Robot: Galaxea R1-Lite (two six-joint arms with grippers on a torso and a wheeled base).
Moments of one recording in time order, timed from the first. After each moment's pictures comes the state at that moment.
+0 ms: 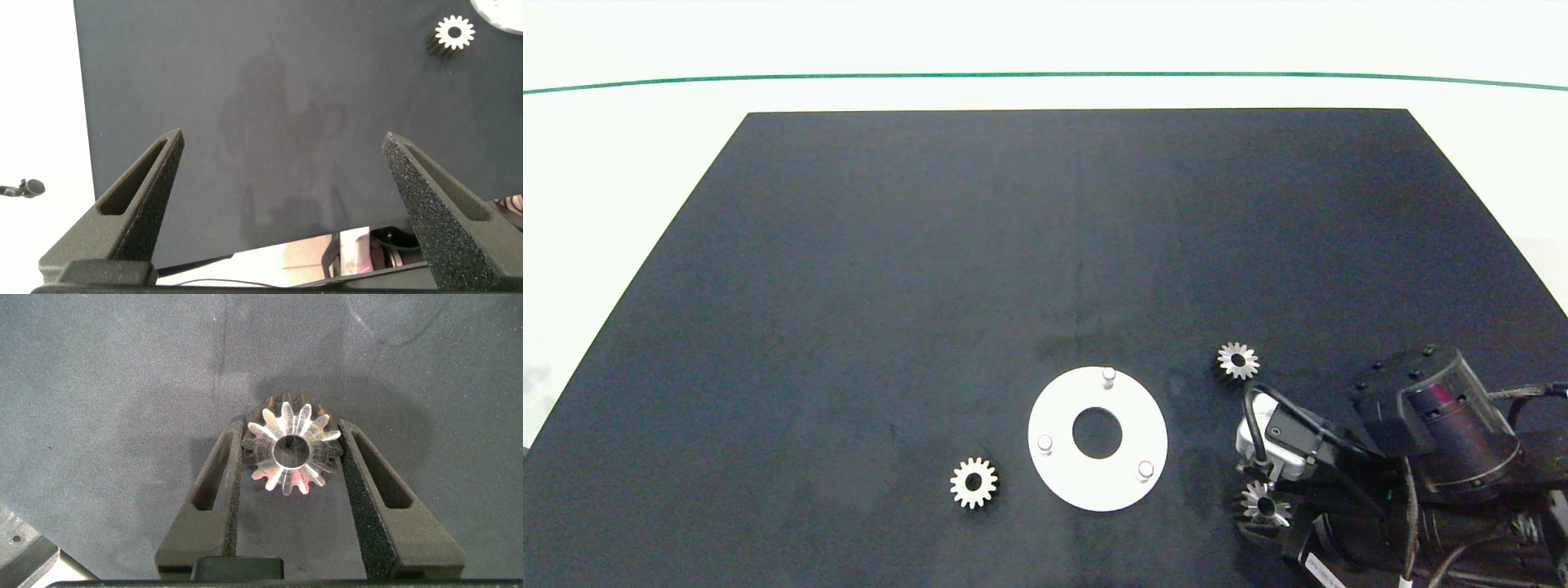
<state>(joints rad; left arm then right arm) -0.10 0.29 -0.68 0.64 0.01 0.21 0.65 1.52 -0.70 0.06 -0.12 -0.30</state>
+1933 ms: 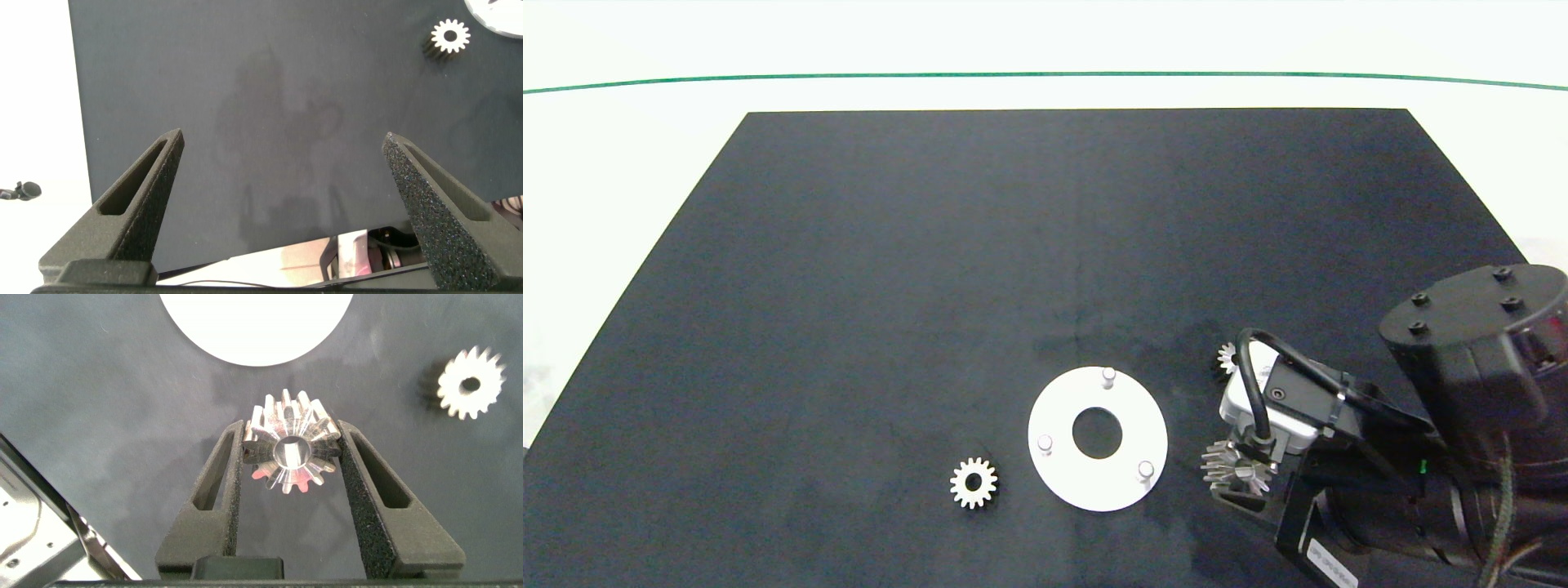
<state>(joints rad) -0.10 0.31 -0.68 0.62 0.00 0.21 0.85 1.45 -0.95 0.25 -0.23 -0.30</state>
